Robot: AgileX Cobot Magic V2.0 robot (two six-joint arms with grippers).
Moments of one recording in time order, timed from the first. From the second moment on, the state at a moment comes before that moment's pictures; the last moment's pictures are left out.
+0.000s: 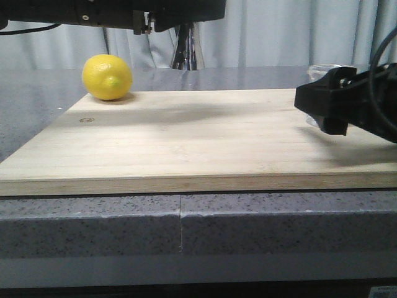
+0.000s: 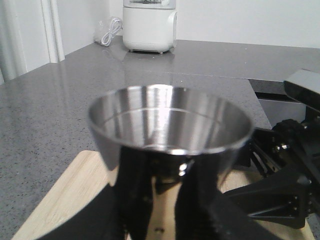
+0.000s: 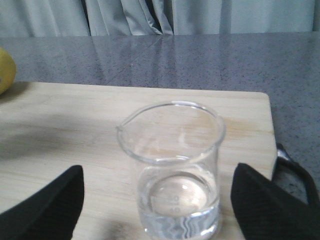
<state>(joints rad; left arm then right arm) -0.36 1.87 -1.25 -1.76 1.16 2.13 0.46 1.48 -0.29 0.22 -1.03 -0.02</state>
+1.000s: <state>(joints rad) -0.36 1.87 -1.25 -1.76 1.16 2.13 0.46 1.58 -0.41 0.21 -0.96 -0.04</state>
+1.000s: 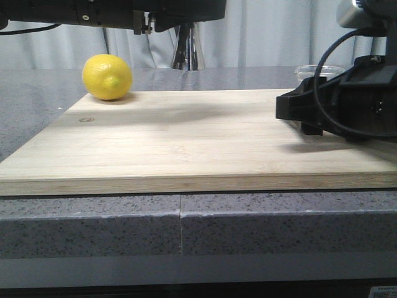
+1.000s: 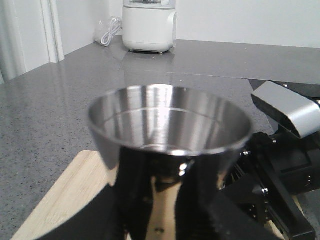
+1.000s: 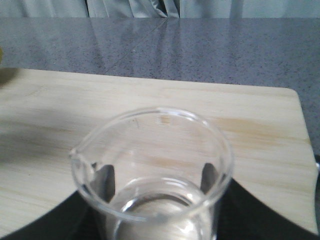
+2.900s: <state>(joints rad) -0.36 1.87 -1.25 -1.76 1.16 2.13 0.47 1.45 -1.19 -0.48 -0.01 -0.16</state>
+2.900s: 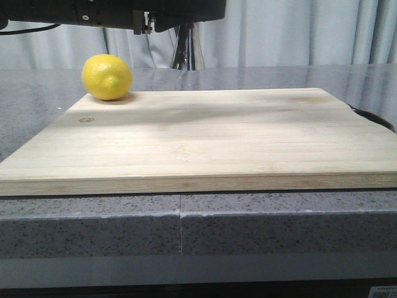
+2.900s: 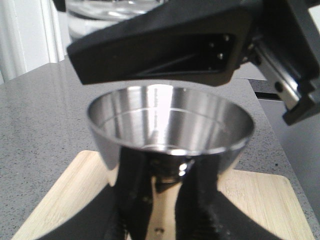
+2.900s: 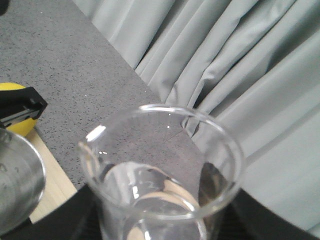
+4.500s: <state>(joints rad) -0.36 1.87 -1.25 -1.76 1.16 2.13 0.51 1.51 -1.26 -0.92 0.04 -0.16</state>
